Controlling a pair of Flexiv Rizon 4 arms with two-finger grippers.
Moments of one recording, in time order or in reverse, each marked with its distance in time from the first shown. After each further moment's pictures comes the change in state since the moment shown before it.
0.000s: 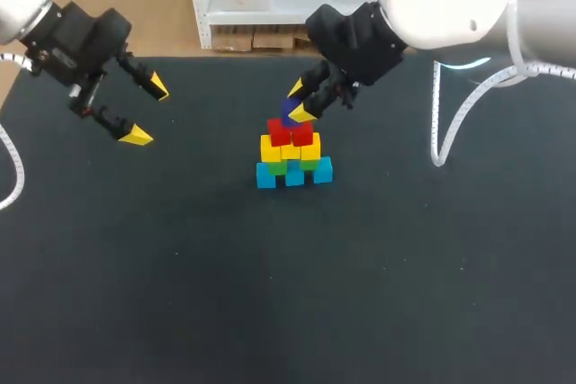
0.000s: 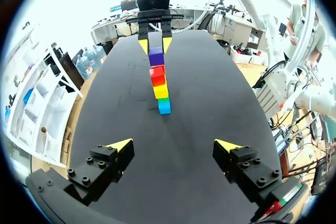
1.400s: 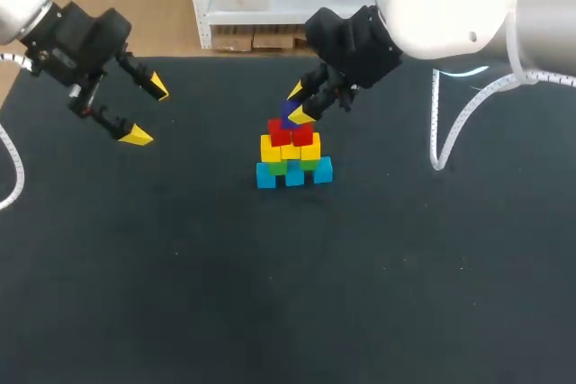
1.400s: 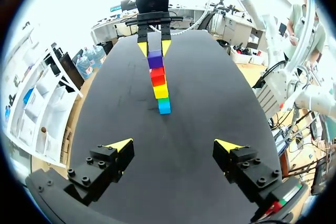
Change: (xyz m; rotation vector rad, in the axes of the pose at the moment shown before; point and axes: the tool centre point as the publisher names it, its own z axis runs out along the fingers) left arm 0.000 0.000 0.000 0.000 0.000 0.000; right arm 0.004 -0.002 0.005 0.004 0.008 0.016
